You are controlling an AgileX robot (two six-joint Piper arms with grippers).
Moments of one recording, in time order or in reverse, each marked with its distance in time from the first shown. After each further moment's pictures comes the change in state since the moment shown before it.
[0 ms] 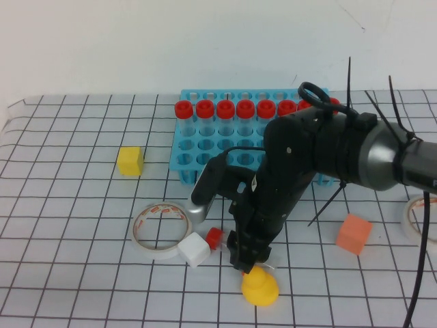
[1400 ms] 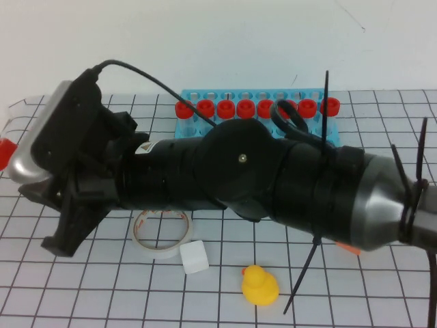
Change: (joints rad) right arm 0.298 -0.132 -0.042 0.845 -0.688 -0.648; left arm 0.000 0.000 -0.074 -0.324 -0.263 0.049
